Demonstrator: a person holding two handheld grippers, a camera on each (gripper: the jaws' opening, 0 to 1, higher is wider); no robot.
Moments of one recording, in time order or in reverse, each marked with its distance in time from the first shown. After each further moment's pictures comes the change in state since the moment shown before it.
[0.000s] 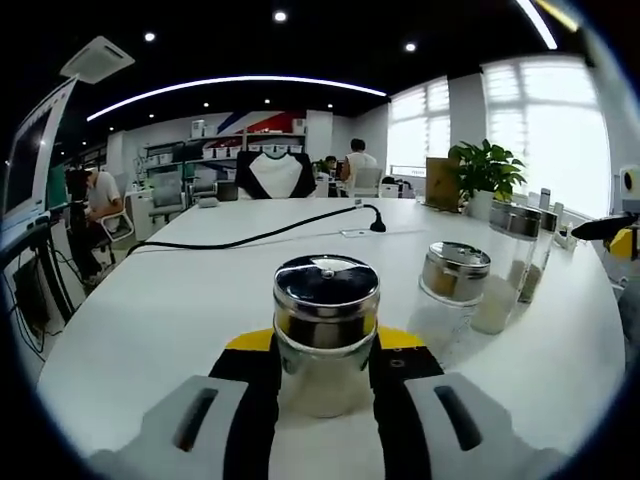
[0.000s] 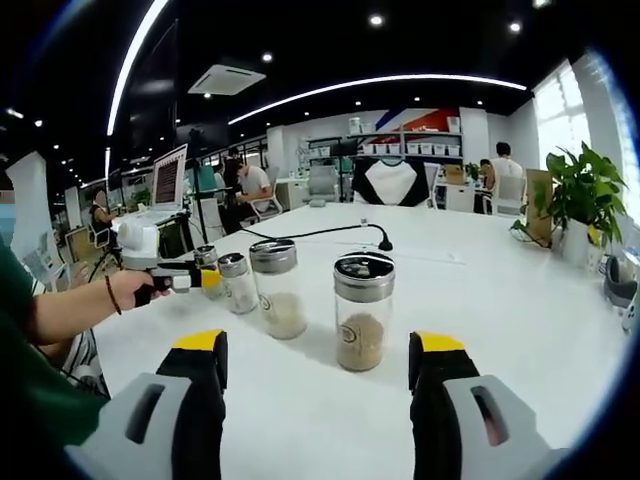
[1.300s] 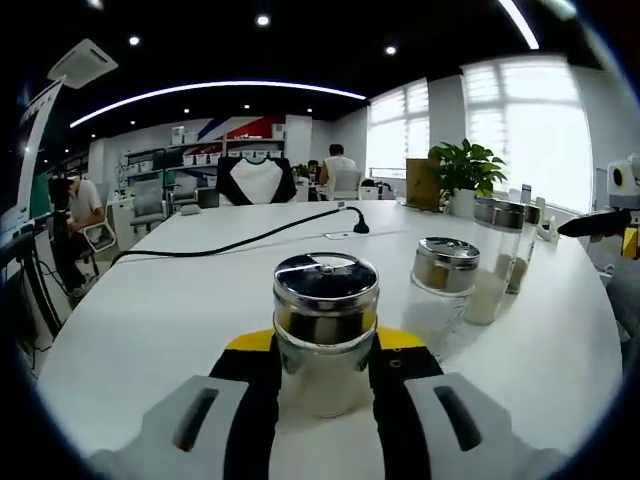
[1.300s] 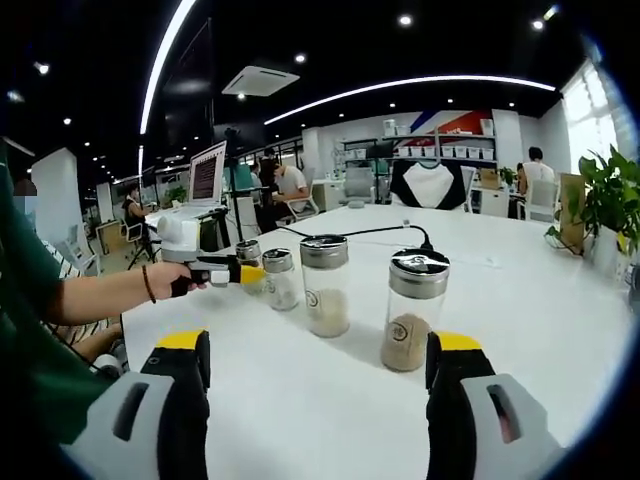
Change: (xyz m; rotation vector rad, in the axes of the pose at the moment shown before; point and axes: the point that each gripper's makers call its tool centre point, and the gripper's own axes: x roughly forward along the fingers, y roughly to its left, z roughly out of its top) left arm -0.002 -0.003 0.000 0.042 -0.021 -0.104; right arm 0.002 0.036 -0.004 -0.026 -0.013 0.153
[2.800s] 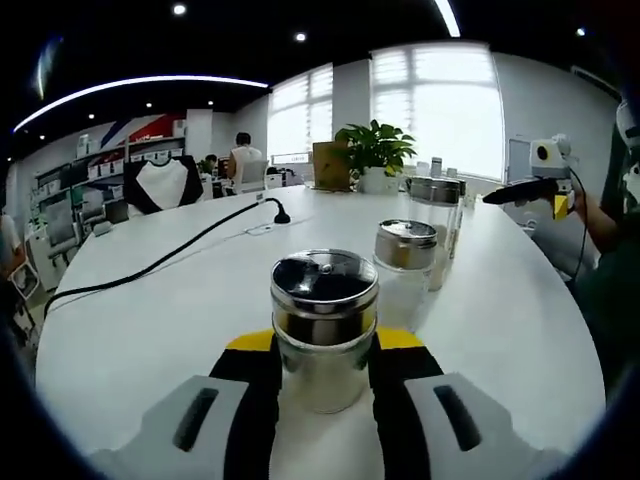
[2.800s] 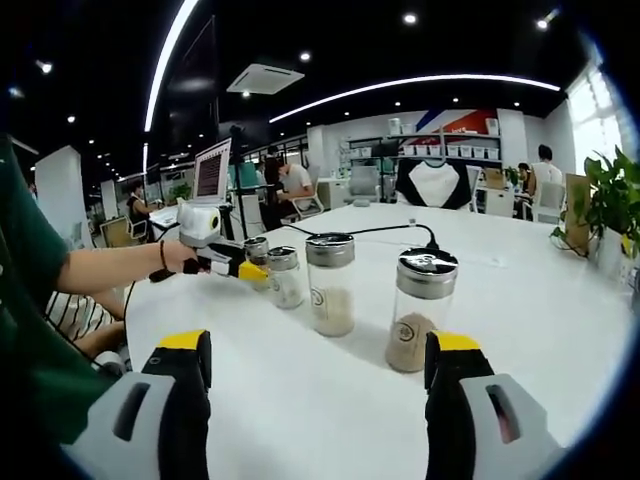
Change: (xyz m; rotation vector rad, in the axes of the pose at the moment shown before) left arm 0.005 -0.017 0.000 0.158 0.066 -0.447; right arm 0.004 0.004 -0.002 -0.011 0.011 0.024
